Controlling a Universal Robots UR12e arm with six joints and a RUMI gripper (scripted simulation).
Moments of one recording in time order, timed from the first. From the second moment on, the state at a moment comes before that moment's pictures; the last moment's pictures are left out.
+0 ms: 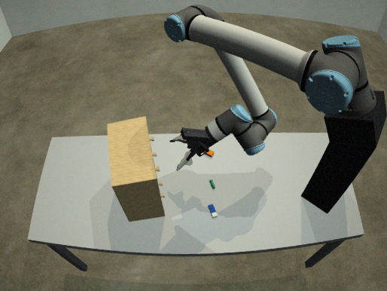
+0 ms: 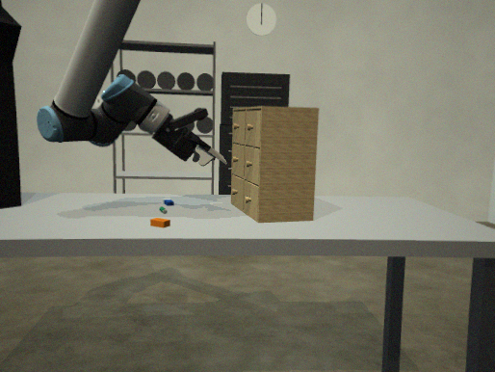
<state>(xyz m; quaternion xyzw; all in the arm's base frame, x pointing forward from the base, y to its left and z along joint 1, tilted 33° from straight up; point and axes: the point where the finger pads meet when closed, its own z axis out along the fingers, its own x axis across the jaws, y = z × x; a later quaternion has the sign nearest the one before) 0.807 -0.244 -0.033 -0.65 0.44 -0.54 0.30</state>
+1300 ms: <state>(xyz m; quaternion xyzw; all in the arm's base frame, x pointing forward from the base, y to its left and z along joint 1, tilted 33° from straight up) 0.753 -0.231 0.003 -0.71 0.58 -0.39 0.10</state>
